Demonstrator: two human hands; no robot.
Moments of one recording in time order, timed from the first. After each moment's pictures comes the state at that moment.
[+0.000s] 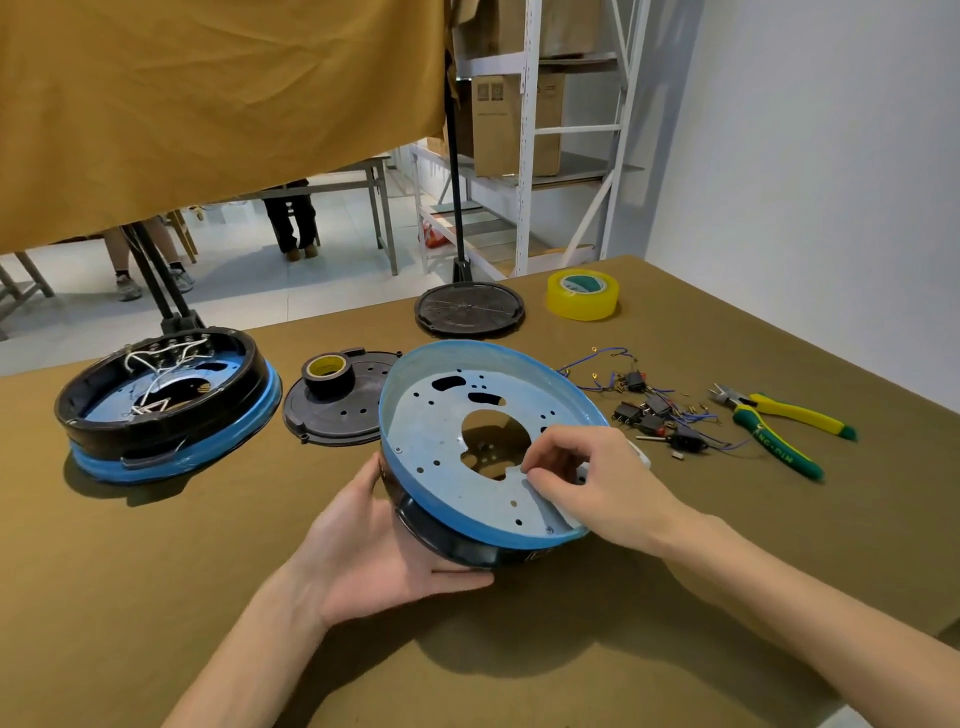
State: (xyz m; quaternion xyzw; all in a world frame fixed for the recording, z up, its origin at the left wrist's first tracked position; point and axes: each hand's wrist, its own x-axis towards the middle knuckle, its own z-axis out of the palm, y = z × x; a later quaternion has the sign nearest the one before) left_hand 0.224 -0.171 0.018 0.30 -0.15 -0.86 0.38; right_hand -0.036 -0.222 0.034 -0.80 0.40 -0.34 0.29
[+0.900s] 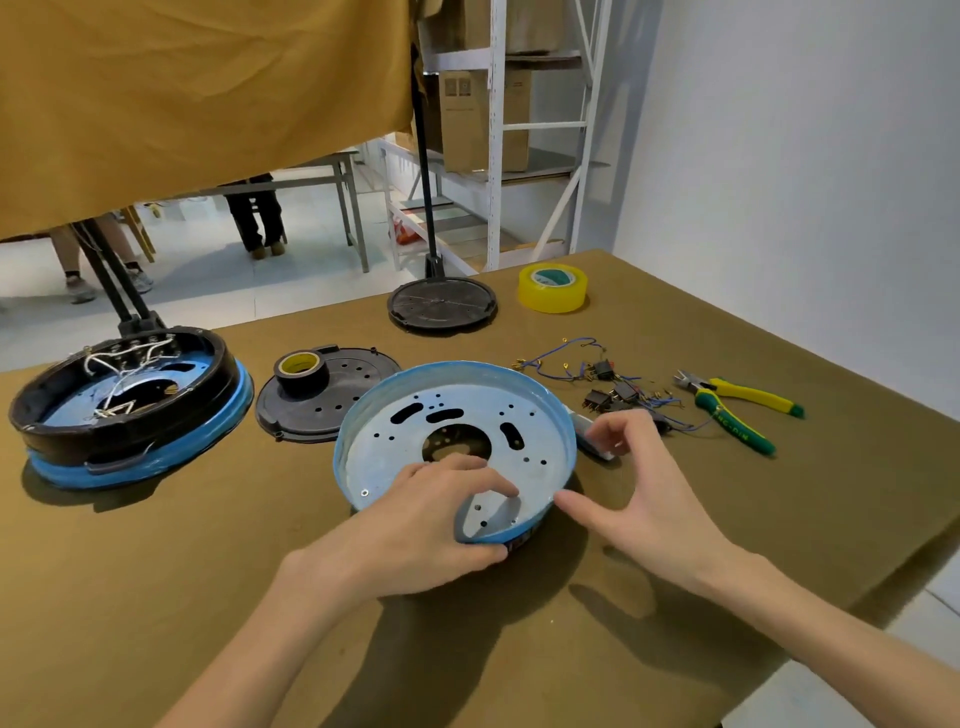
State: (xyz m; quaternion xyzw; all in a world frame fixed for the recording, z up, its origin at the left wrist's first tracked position) left_hand 0.178 -0.167 0.053 0.51 -0.84 -0.19 0.08; right_hand -0.077 -0.169 0.032 -0.73 0.51 -0.41 0.21
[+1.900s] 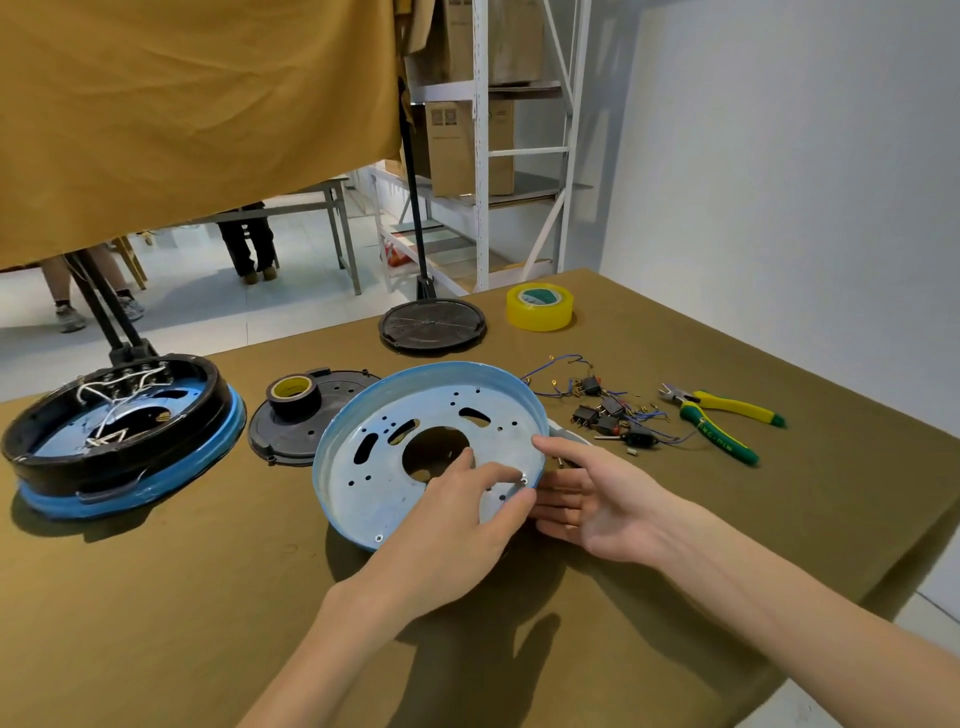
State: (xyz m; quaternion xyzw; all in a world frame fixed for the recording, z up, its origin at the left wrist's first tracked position) left_hand 0.138 -0.160 0.056 0.56 -0.75 -0.28 0.22; right_hand -0.053 -0.207 0.044 -0.26 0.54 -0.36 0.72
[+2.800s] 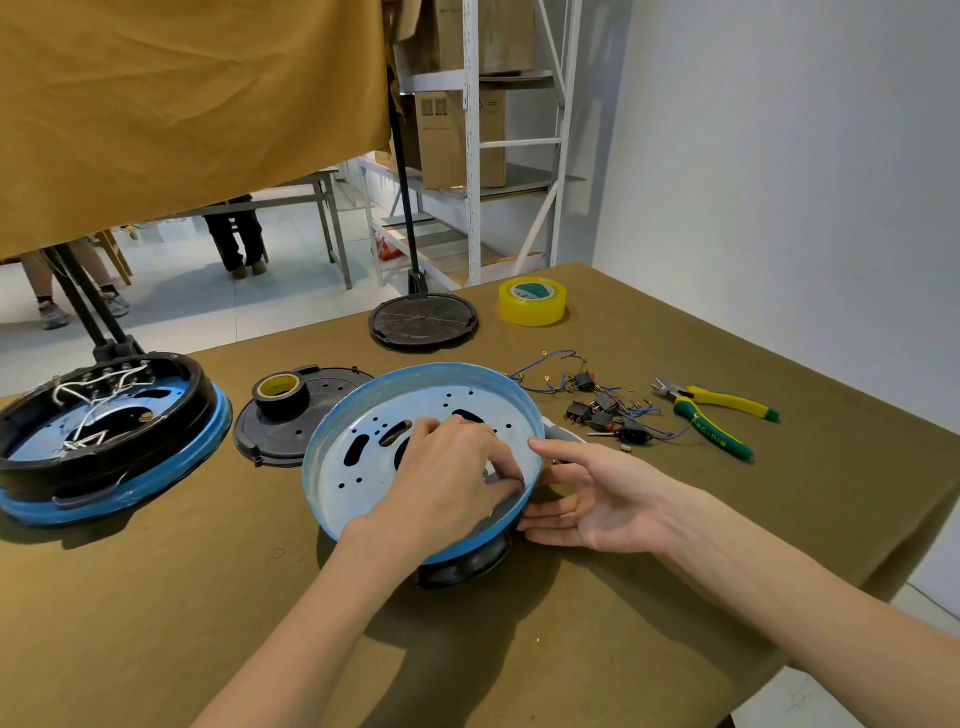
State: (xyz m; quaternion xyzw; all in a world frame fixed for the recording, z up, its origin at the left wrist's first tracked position) left_hand 0.130 -0.207 0.067 0.53 -0.83 -0.08 0.19; right_hand -0.071 -0.218 0.042 -0.29 0.51 -0.30 0.75
